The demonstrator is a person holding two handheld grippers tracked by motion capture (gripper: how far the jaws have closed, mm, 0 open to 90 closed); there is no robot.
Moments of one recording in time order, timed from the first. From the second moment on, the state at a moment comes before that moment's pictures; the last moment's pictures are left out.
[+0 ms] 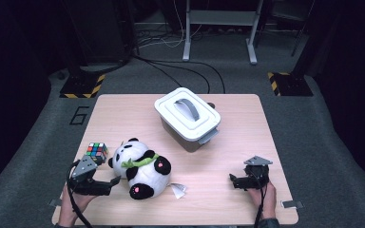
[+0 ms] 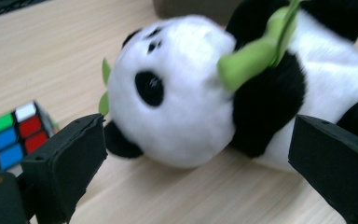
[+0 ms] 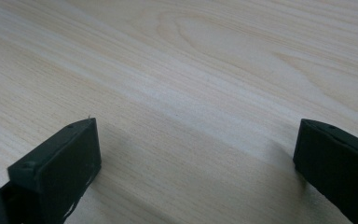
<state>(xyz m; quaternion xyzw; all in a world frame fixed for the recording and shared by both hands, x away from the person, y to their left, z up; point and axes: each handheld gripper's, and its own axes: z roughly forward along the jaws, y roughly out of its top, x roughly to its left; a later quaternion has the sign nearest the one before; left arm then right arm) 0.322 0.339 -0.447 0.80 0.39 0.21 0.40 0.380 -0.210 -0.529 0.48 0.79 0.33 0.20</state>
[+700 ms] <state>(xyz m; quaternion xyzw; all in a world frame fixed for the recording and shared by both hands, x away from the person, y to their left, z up) 0.336 0.357 -0.530 0.80 0.47 0.19 0.33 0.380 -0.210 -0.529 0.48 0.79 0.33 0.20</state>
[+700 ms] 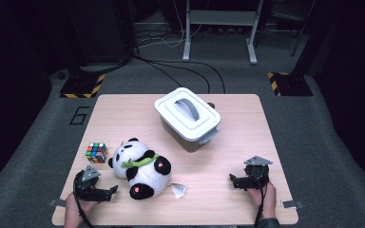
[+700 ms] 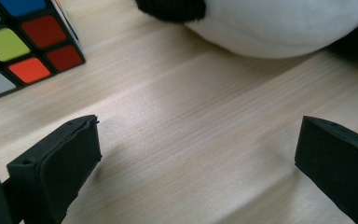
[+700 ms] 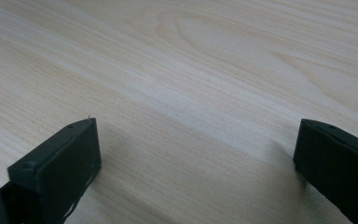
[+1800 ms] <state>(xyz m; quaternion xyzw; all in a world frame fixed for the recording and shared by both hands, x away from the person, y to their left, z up) 0.337 0.356 -0.532 0.79 0.47 0.20 0.34 0.399 -0.199 -0.497 0.48 0.80 0.33 0.17</state>
